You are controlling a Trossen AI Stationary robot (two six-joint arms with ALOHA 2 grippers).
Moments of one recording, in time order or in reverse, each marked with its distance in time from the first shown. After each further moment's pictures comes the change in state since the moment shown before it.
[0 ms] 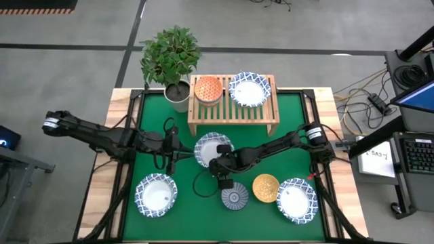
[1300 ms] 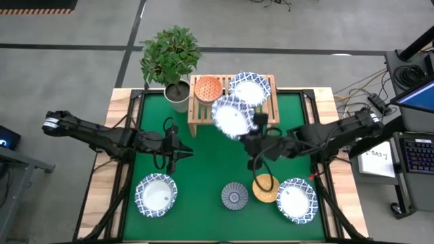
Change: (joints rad) left arm 0.000 0.000 -0.001 0.018 -0.014 0.019; right arm 0.119 -0.640 0.016 -0.198 0.451 -0.233
